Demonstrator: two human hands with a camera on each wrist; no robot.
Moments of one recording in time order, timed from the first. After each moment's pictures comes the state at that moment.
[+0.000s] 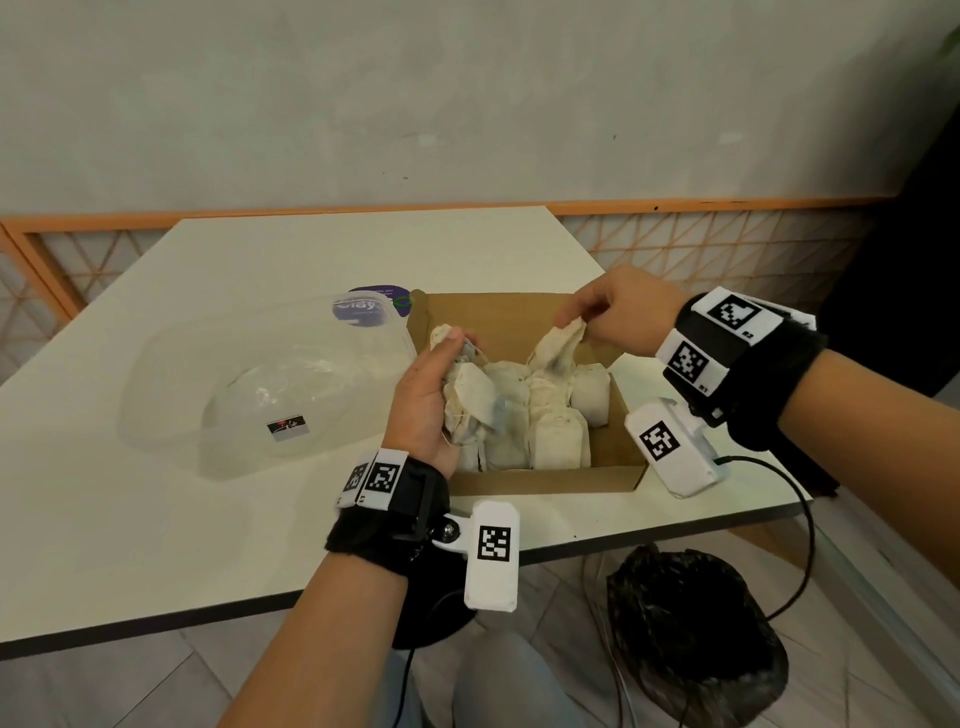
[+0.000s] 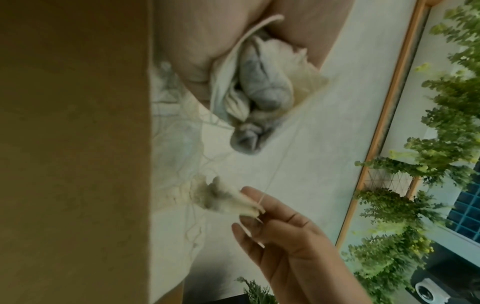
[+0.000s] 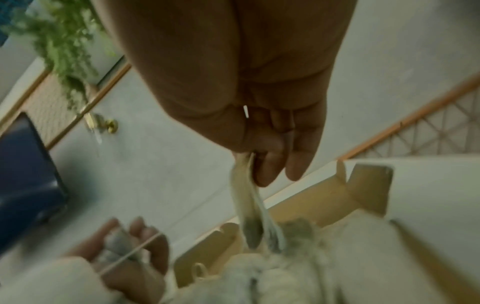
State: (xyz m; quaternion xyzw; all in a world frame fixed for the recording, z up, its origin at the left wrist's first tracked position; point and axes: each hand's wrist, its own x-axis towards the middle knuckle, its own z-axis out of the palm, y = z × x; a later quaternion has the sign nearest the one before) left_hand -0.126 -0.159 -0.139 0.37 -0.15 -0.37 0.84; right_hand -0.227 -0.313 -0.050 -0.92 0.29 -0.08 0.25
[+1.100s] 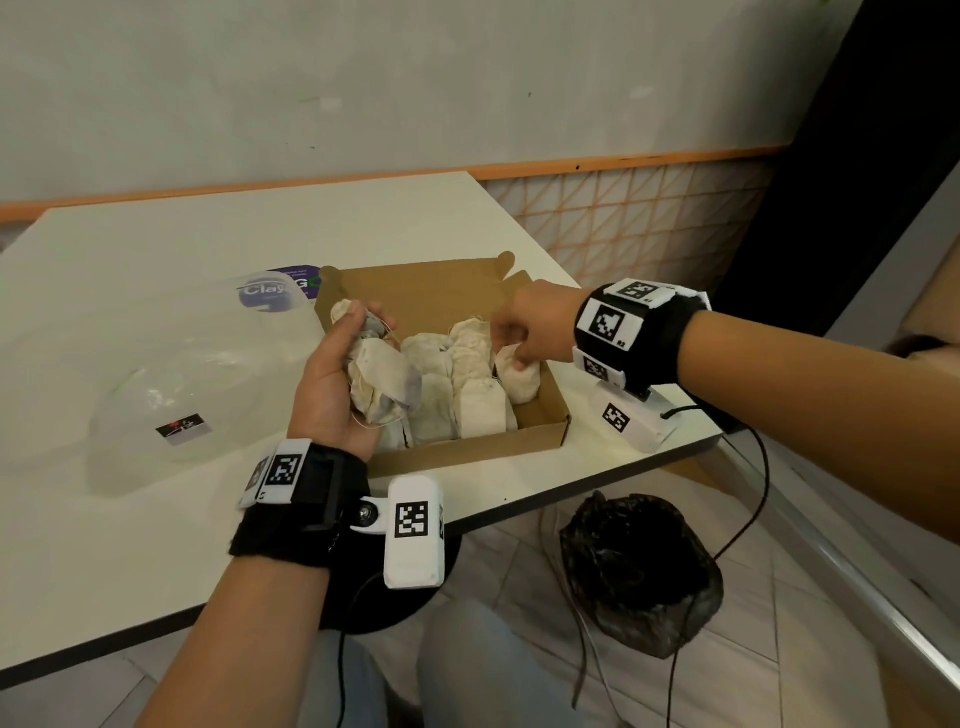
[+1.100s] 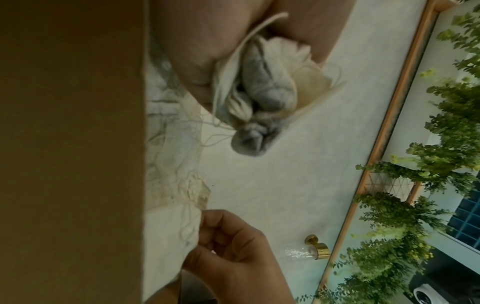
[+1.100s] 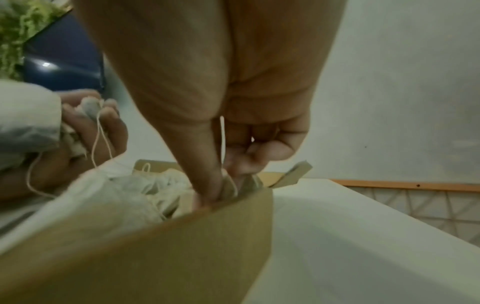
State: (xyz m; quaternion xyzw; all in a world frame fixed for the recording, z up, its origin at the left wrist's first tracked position) left_hand -0.123 -0.160 -0.142 0.33 -0.16 -0.39 0.84; right_hand -0.236 -0.323 -0.084 -0.97 0.20 0.09 0.04
